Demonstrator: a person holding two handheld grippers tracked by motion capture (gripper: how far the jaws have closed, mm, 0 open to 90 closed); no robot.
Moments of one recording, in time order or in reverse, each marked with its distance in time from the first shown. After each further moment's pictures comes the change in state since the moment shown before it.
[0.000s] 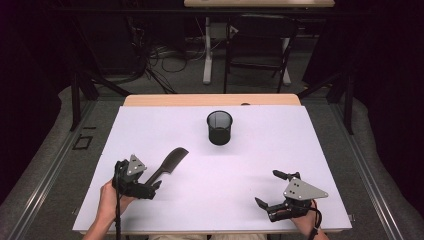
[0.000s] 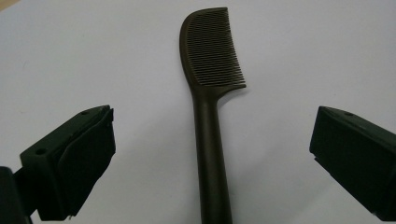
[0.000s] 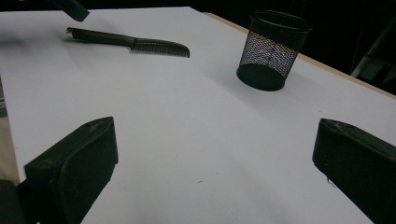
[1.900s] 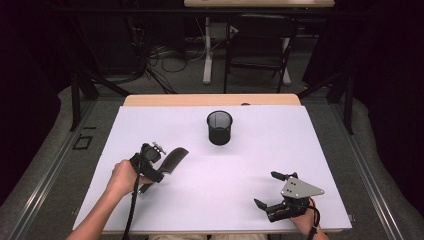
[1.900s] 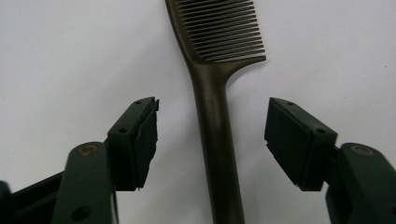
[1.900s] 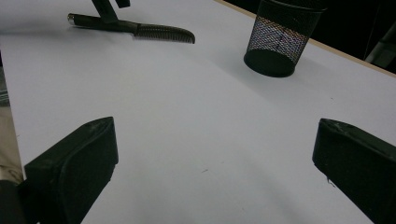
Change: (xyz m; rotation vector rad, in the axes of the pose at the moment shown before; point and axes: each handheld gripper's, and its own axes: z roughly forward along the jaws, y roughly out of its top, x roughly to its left) left arm 0.011 0.058 0.050 0.498 -0.070 0.044; right arm -0.002 -0.004 0.006 0.047 0.028 0.016
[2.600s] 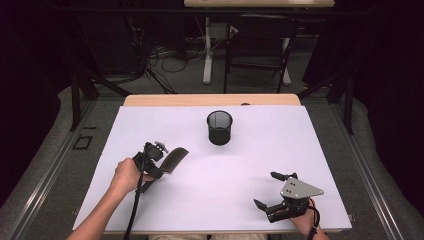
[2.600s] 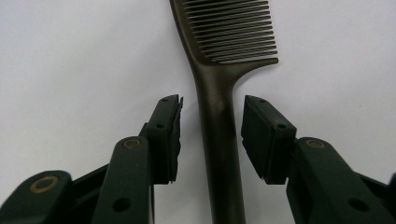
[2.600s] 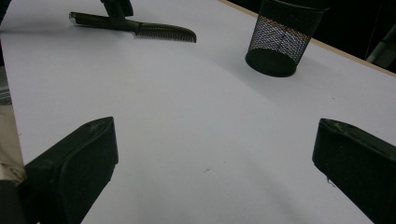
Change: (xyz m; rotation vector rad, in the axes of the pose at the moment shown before) left arm 0.003 0.008 0.011 0.060 -0.008 -0.030; right arm 0.001 0.001 0.000 0.005 0.002 -0.007
